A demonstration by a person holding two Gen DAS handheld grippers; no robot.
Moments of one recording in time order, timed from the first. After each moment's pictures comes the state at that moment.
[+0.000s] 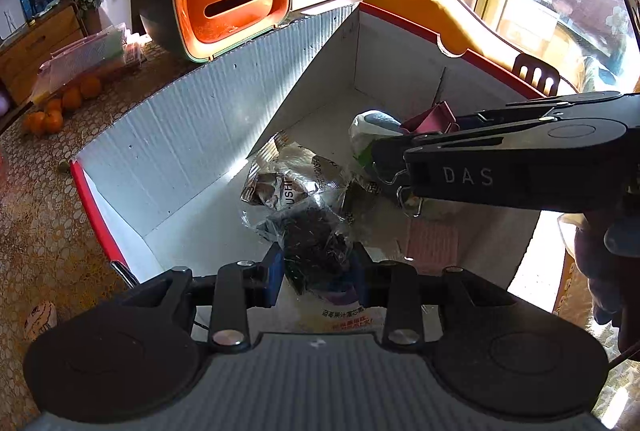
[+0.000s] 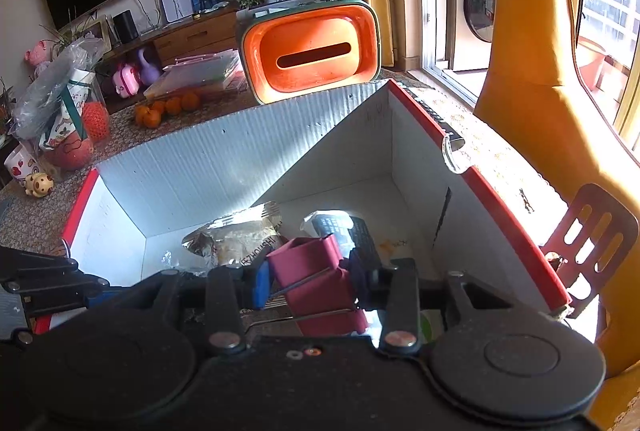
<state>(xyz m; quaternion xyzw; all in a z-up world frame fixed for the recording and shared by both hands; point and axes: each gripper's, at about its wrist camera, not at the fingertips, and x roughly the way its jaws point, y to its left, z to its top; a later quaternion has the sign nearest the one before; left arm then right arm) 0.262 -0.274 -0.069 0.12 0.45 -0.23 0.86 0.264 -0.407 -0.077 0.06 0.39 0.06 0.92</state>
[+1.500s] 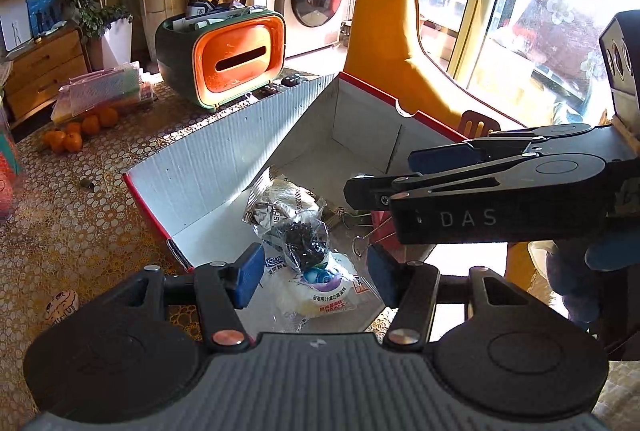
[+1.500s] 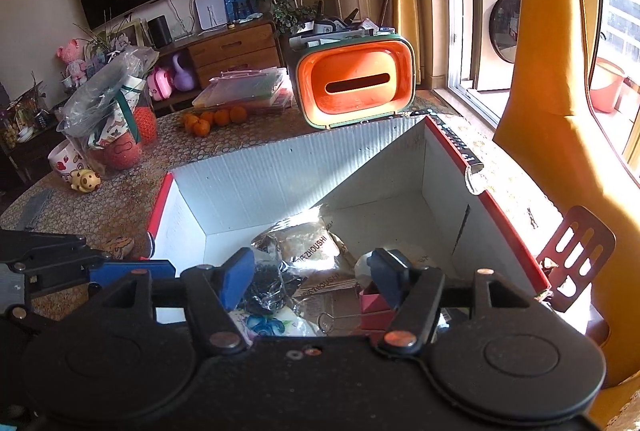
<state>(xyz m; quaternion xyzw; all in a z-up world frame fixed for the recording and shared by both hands) 0.208 -0.236 -0.012 0.07 0.39 -0.26 0.88 0.219 -0.389 -0.026 0.05 0.37 0.11 0.92</state>
